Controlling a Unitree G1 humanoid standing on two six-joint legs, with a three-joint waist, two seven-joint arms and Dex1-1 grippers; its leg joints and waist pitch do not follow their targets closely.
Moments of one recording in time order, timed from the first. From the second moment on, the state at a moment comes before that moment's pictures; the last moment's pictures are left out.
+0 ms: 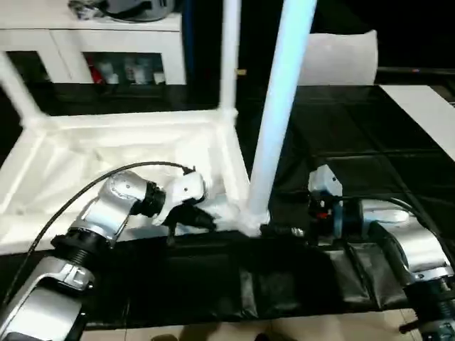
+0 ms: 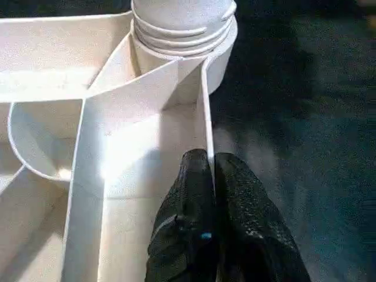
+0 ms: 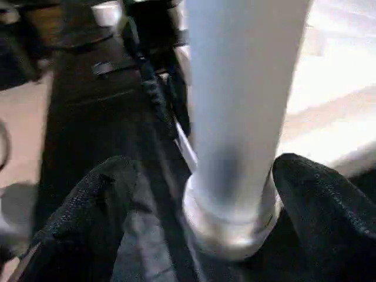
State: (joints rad) left arm -0.61 0.47 -0.35 0.55 0.00 0.06 -1.42; right arm -0.35 -0.48 0.15 0.17 0.28 0.30 1.26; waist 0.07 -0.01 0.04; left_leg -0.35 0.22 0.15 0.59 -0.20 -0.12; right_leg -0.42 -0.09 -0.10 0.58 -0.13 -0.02
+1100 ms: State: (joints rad) left arm -0.61 0.47 -0.38 0.53 -0.02 0.04 -1.53; right arm -0.32 -0.47 0.17 0.12 0.35 0.39 1.33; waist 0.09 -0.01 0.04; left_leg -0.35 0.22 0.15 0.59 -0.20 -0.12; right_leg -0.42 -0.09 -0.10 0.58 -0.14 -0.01
